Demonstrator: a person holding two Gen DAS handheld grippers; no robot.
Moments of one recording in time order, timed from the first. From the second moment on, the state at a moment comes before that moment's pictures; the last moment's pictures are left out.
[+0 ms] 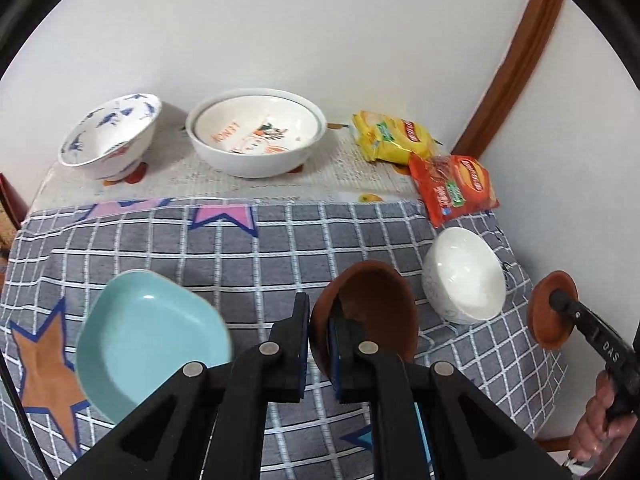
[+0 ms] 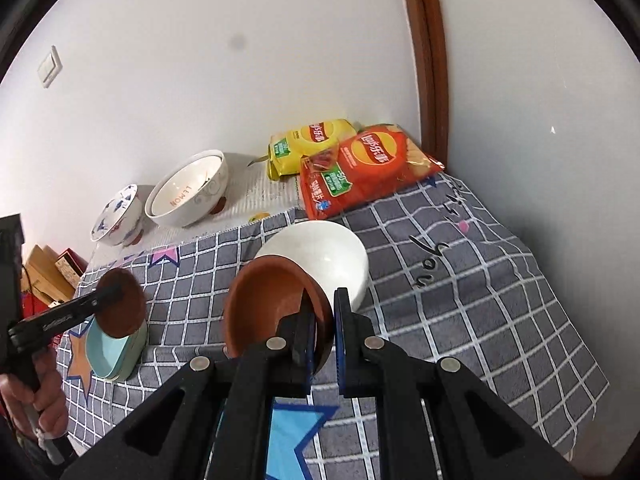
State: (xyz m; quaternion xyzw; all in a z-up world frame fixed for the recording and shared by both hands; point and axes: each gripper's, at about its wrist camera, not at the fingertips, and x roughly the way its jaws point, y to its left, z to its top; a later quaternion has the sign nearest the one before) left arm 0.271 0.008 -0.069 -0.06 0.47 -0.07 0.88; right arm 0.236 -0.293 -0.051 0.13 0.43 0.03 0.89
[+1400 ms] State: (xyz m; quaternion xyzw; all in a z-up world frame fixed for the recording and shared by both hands) left arm 0.306 0.003 -0.110 -0.08 0.50 -0.09 0.86; right arm 0.346 -0.269 -0.135 0.08 0.51 0.03 0.85
